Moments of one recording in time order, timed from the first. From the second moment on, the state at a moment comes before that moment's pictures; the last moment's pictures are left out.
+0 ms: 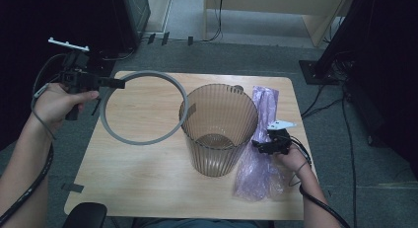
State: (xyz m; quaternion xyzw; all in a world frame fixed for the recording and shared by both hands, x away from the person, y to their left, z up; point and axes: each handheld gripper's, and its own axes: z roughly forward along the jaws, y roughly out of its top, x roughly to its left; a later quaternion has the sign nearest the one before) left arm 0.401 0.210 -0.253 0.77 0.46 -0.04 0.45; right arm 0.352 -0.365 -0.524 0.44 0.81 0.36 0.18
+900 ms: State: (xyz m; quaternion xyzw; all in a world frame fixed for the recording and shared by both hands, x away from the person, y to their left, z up) left arm 0.393 0.235 -0.284 0.75 0.49 -0.03 0.45; right arm 0.352 -0.365 -0.524 0.44 0.81 0.36 0.18
